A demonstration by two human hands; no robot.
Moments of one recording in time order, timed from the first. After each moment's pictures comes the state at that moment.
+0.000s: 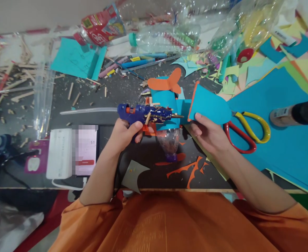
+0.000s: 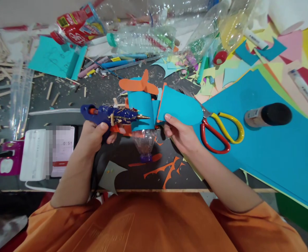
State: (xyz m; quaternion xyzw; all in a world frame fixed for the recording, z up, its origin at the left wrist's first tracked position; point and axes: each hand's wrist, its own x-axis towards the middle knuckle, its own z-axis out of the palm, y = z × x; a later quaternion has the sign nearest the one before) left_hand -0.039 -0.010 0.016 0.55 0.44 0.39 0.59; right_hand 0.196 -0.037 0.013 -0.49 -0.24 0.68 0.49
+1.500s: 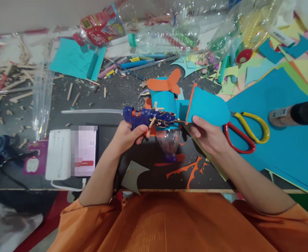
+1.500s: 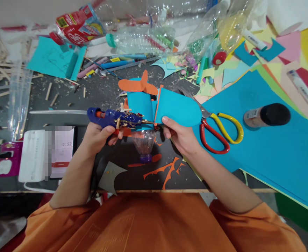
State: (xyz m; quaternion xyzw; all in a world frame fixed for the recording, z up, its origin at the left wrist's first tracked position) left_hand -0.037 -0.009 0.019 0.56 0.45 0.33 0.61; right_hand 0.195 -0.039 0.015 -0.48 -0.23 0.67 0.51
